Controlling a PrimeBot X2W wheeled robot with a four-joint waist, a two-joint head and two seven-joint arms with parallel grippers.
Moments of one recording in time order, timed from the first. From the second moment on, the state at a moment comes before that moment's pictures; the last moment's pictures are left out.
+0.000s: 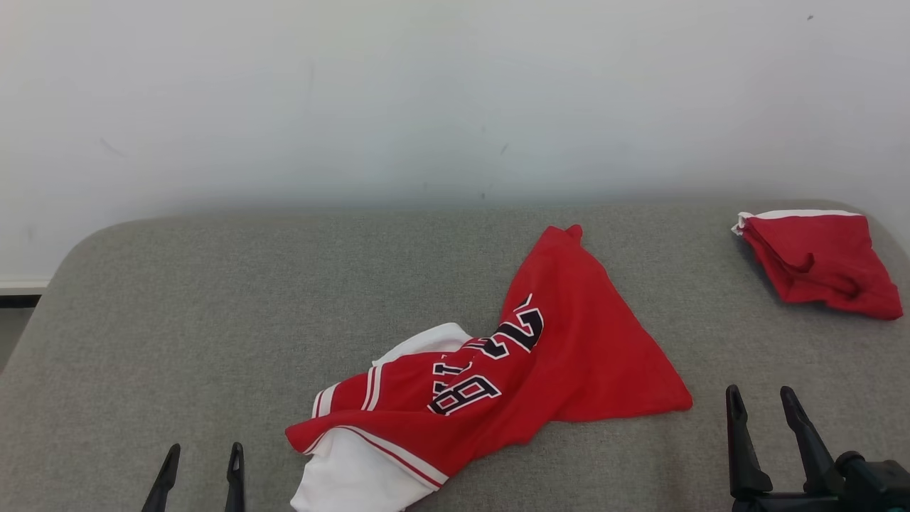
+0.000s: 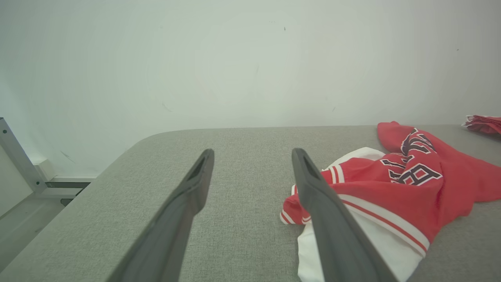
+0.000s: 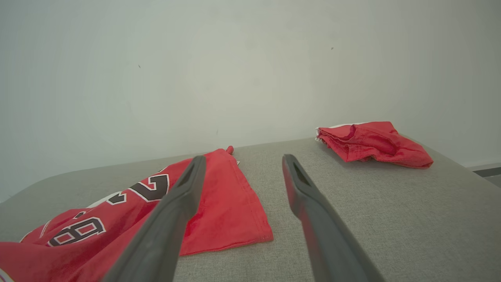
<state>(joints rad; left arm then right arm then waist) 0.12 0.10 0.05 0.09 -0.11 -0.13 -0.26 0.12 -0.13 -0.14 0.04 0.23 0.13 -0.18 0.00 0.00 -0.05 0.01</state>
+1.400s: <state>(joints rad) 0.10 0.16 -0.02 0.17 -0.12 -0.12 -0.26 0.10 -0.18 -0.11 0.09 0.23 0.13 -0.11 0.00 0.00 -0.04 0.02</state>
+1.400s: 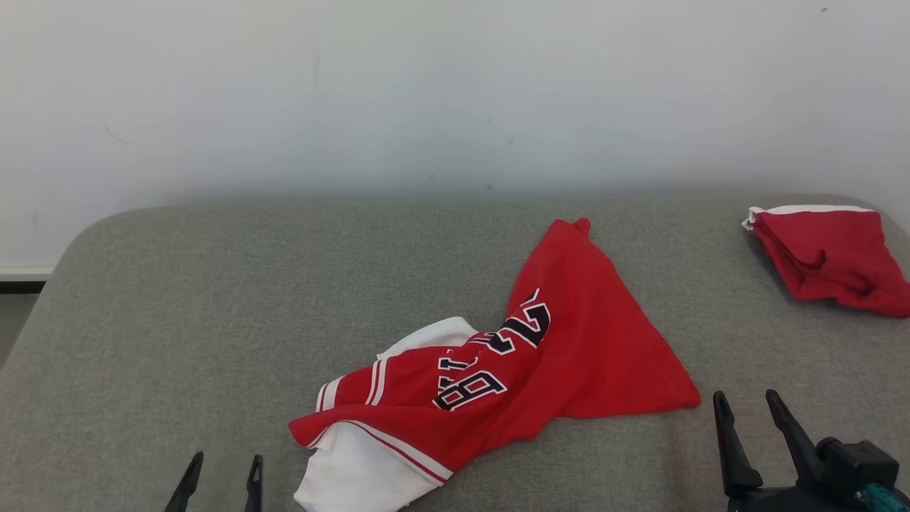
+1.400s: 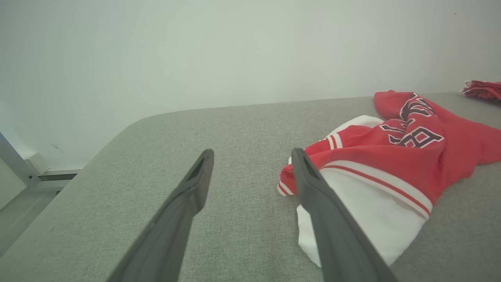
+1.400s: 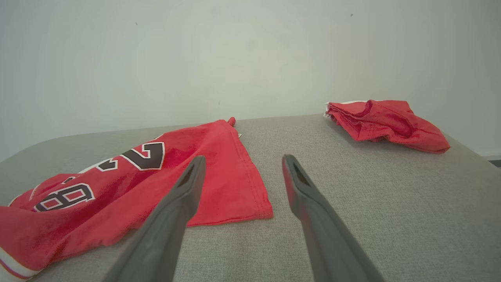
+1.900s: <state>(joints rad) -0.09 0.19 -0.27 0.52 -0.28 -0.13 -0.26 -0.17 -0.26 -0.04 0.53 0.24 0.13 -0.16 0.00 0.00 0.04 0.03</state>
